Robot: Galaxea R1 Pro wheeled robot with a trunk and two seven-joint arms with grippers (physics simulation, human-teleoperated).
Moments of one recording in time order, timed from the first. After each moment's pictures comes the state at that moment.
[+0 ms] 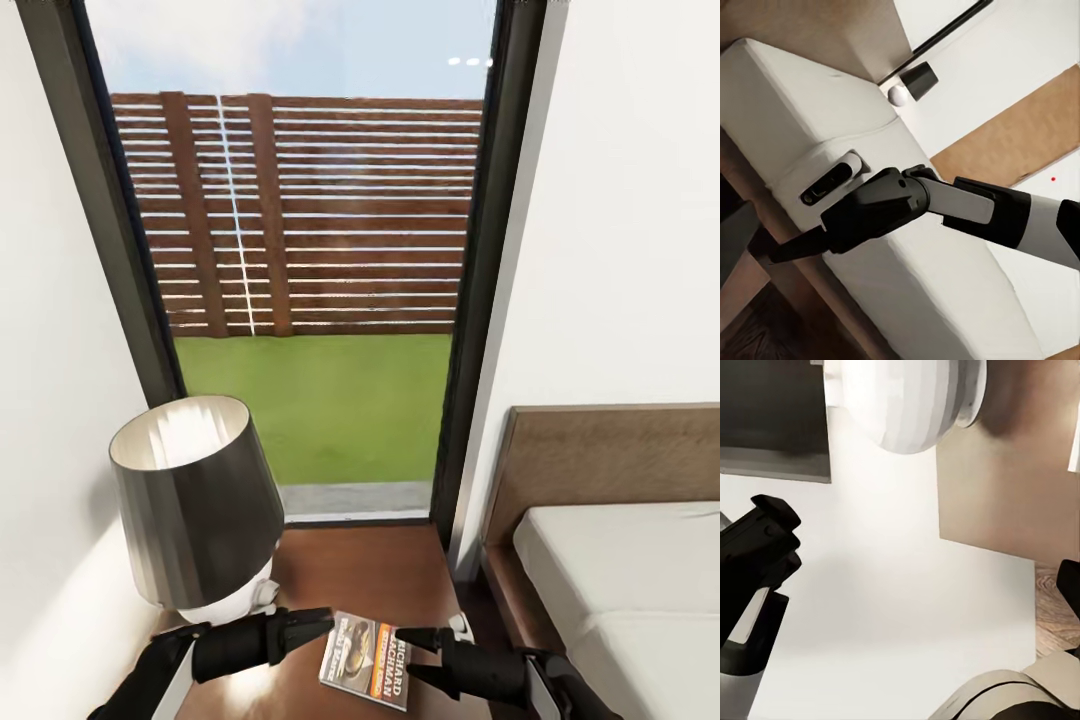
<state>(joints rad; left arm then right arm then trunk) -0.31 0.05 0.00 -0.90 0.27 0.50 -1.35 -0.45 -0.01 -0.33 -0.46 0.03 0.80 1.24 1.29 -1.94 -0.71</state>
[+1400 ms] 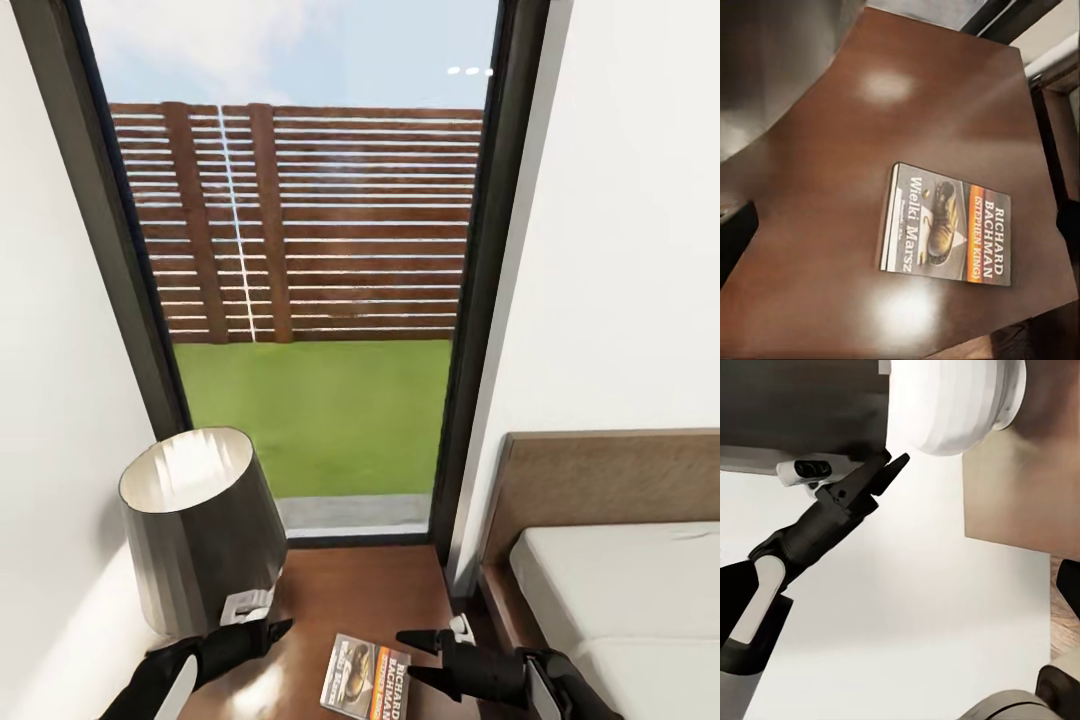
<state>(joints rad) -0.30 0.06 0.00 -0.84 0.26 0.44 -0.38 -0.45 -0.01 -0.33 -0.46 0.04 0.80 1.24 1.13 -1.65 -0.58</state>
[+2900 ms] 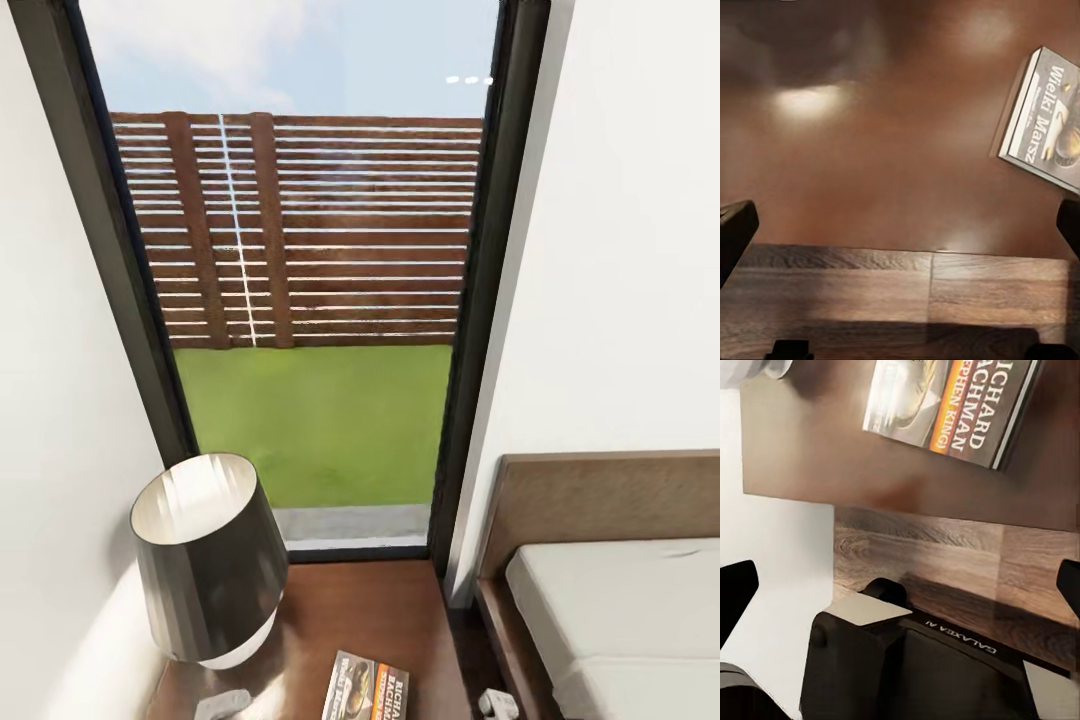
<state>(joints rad) -0.30 0.04 0.00 -0.33 0.26 0.07 -0.18 -0.44 -0.08 -0.32 -0.17 0.25 0.29 0.80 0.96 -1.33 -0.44</state>
